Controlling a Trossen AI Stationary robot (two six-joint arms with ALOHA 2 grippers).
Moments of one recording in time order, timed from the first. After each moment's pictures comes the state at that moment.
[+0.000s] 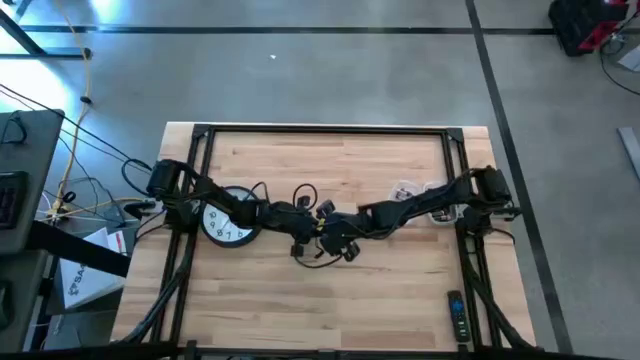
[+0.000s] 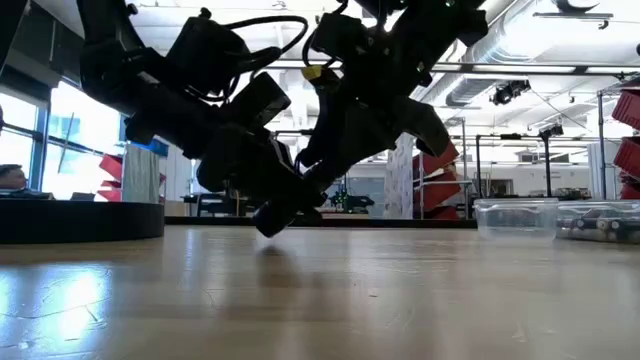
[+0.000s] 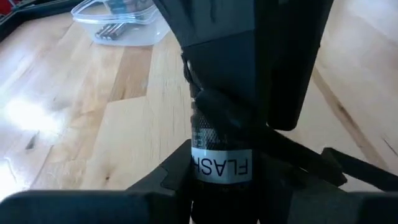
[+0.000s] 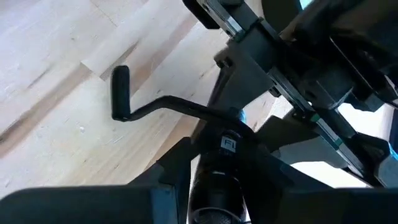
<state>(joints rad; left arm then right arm) -0.07 1.83 0.63 0.75 -0.06 0.15 0.18 1.87 1.21 -0.22 0.17 -0.68</state>
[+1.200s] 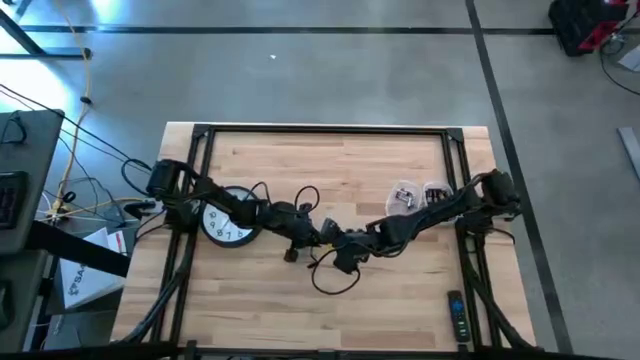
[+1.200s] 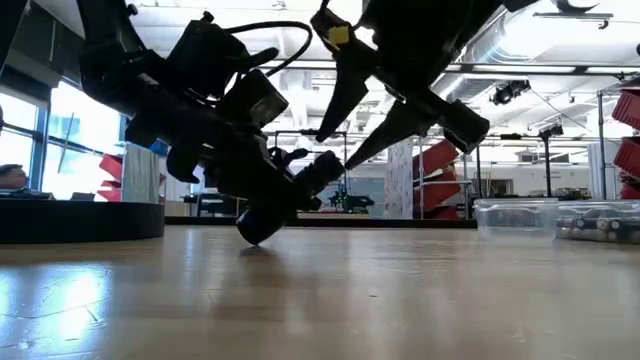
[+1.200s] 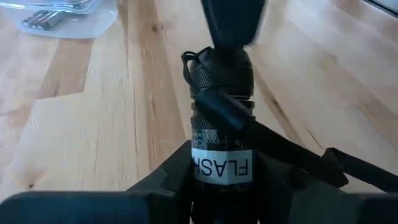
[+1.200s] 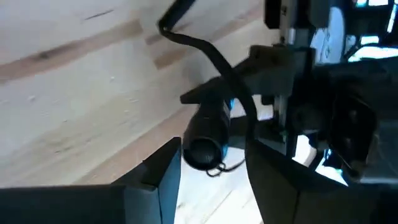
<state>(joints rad) -0.07 1.83 0.62 0.71 0.14 0.11 0.29 1.82 1.18 -0.27 0.37 -1.09</state>
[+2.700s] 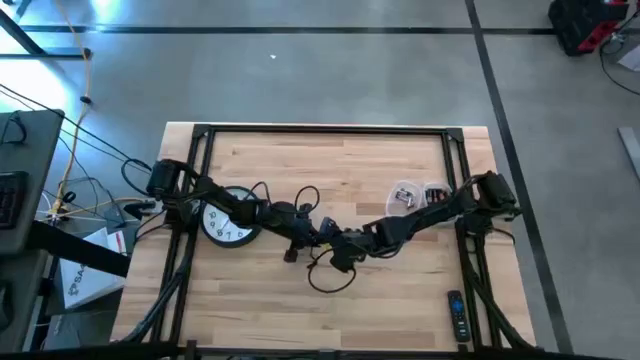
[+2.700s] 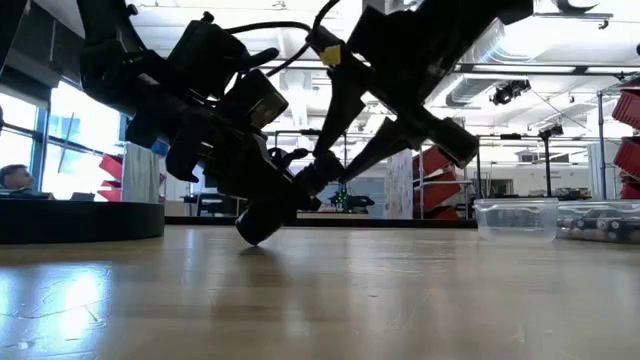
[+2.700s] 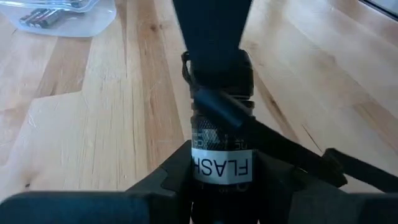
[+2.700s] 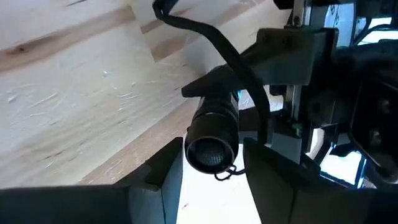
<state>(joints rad) -0.07 1.83 0.62 0.71 0.15 0.10 0.29 1.86 1.18 -0.24 0.42 -1.05</state>
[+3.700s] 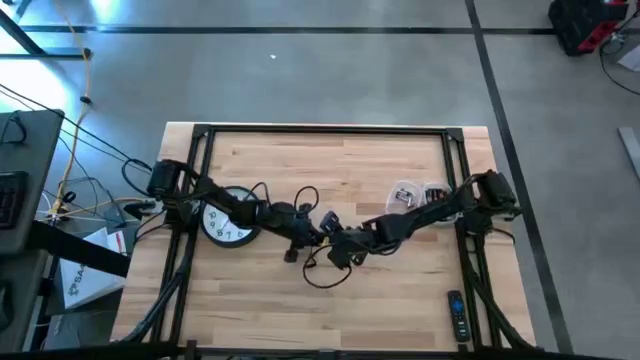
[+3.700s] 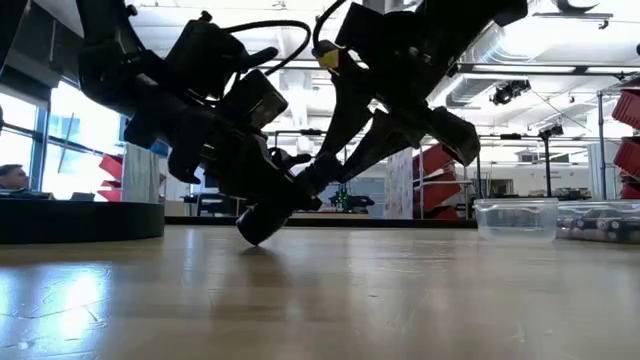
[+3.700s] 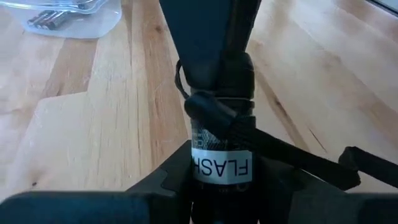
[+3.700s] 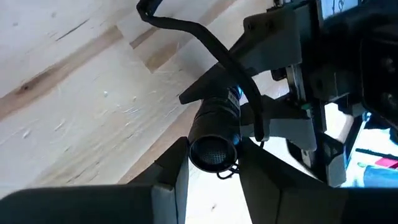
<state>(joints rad) -0.07 1.83 0.62 0.73 0.10 0.10 0.26 1.86 1.18 -0.25 0.37 -0.81</state>
